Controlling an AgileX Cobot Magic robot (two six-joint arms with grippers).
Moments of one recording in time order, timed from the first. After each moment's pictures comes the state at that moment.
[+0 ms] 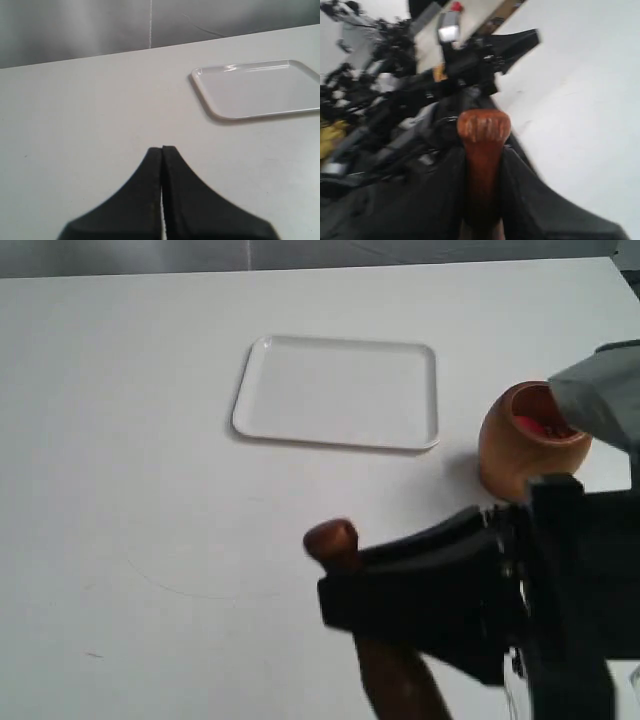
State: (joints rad) left arm 0.02 0.00 0.00 0.07 0.44 0.35; right arm 0.84 0.90 -0.47 -1.59 -0.73 2.07
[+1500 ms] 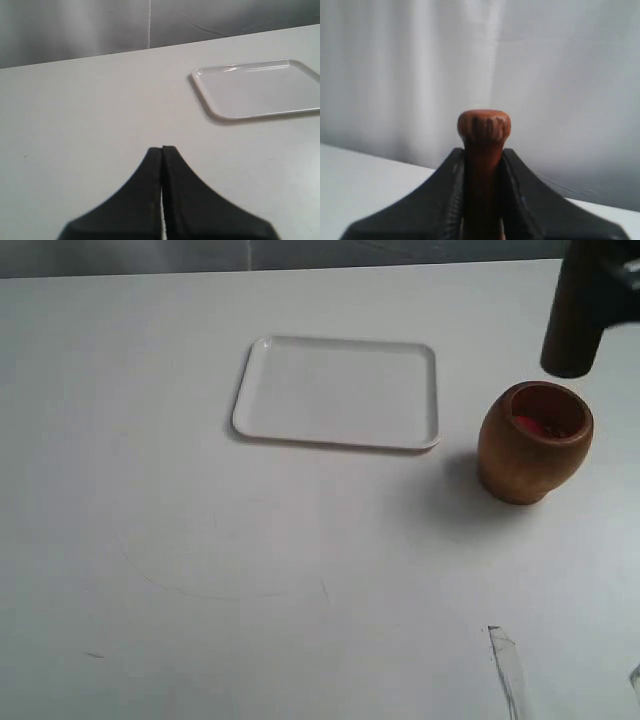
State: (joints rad) left arm 0.02 0.00 0.00 0.07 0.44 0.35; right arm 0.63 0.86 -0.52 0.29 -0.29 -0.25
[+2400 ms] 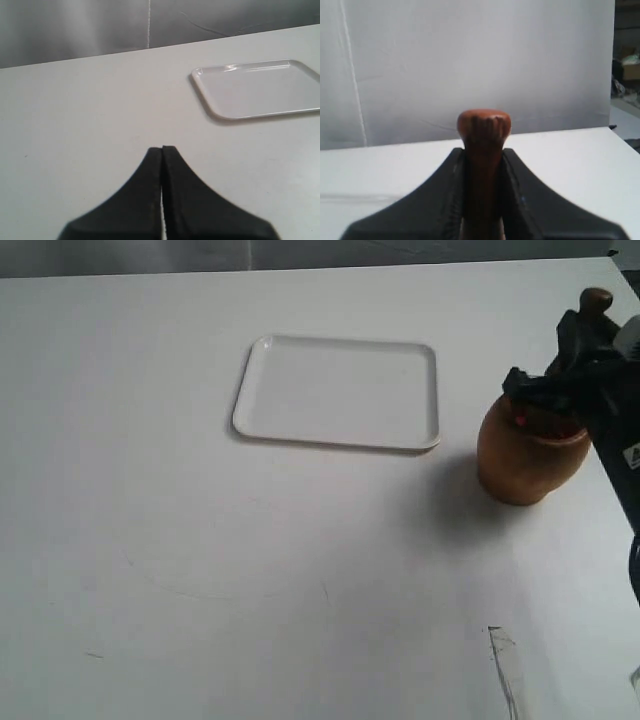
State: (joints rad) left arm 0.02 0.00 0.00 0.07 0.44 0.35; right arm 0.63 1.58 -0.25 0.48 -1.24 -0.07
